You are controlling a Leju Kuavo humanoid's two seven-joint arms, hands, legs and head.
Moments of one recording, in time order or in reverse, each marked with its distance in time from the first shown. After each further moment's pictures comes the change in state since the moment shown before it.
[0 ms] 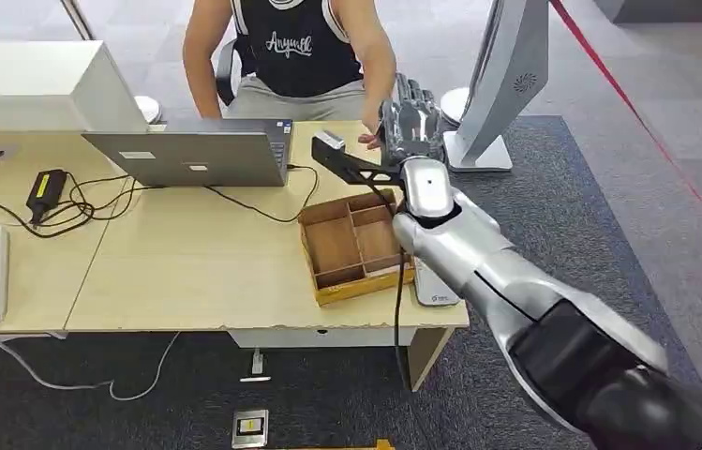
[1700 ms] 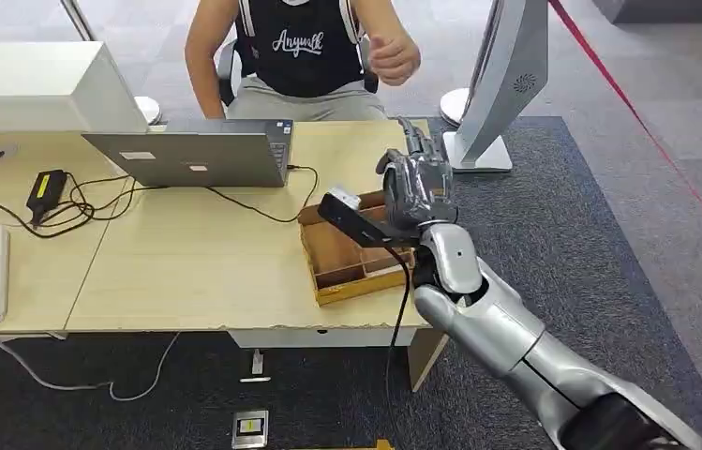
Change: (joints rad) left arm 0.017 -0.009 0.136 0.023 -0.024 0.070 -0.002; right arm 0.379 -0.201 -0.114 -0.683 0.023 0.036 0.019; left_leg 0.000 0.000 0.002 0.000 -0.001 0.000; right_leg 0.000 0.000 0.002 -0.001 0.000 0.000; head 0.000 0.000
